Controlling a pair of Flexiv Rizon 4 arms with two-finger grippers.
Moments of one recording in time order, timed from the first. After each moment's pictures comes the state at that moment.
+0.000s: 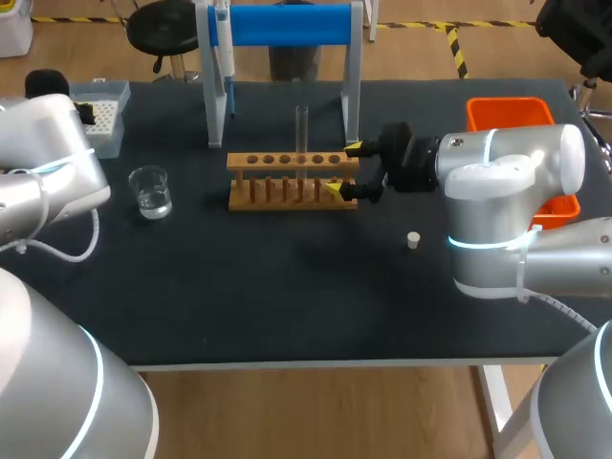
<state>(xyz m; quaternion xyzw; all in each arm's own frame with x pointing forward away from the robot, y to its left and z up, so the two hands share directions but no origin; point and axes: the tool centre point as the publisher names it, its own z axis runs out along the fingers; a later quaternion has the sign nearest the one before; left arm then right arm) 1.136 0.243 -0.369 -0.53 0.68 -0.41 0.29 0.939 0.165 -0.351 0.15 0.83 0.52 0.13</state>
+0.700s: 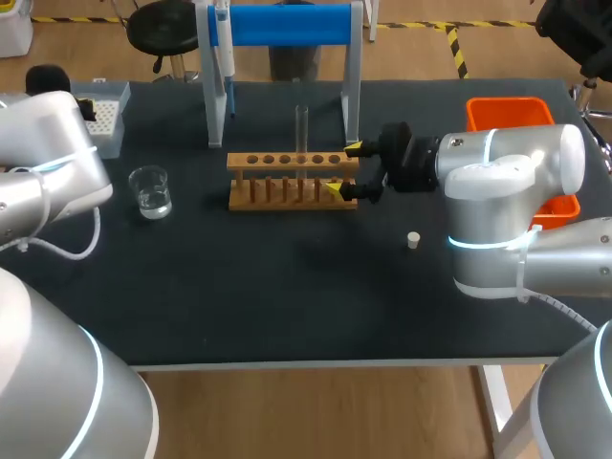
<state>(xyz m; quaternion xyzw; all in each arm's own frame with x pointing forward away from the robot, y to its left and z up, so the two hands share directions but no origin) 1.136 0.240 -0.355 -0.53 0.68 -0.41 0.30 0.939 0.165 -0.351 0.15 0.83 0.52 0.13</state>
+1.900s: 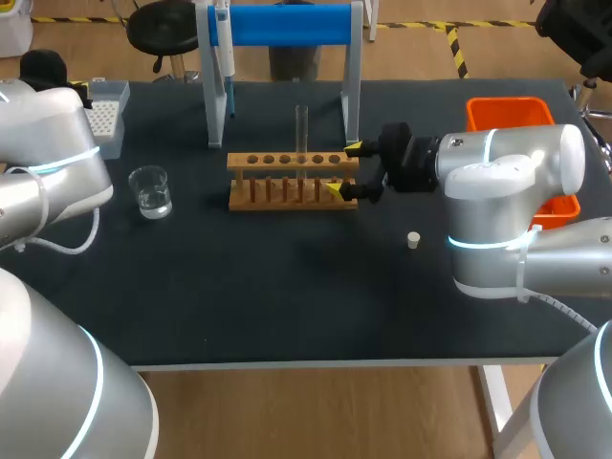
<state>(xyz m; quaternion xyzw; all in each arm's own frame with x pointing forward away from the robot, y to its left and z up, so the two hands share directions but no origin) 1.132 0.241 -0.310 -0.51 0.68 -0.40 0.35 0.939 0.165 -0.351 0.15 0.83 0.52 0.13</state>
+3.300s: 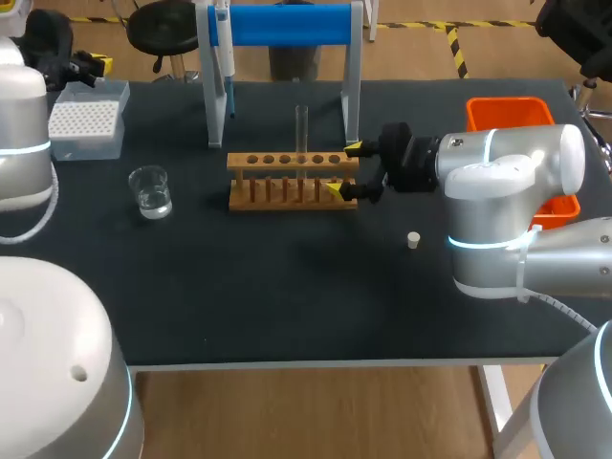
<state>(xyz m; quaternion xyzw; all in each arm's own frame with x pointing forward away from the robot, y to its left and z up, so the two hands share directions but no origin) 1.072 0.147 -0.216 -0.37 0.78 -0.44 0.26 0.939 0.165 -0.351 0.15 0.83 0.52 0.13</state>
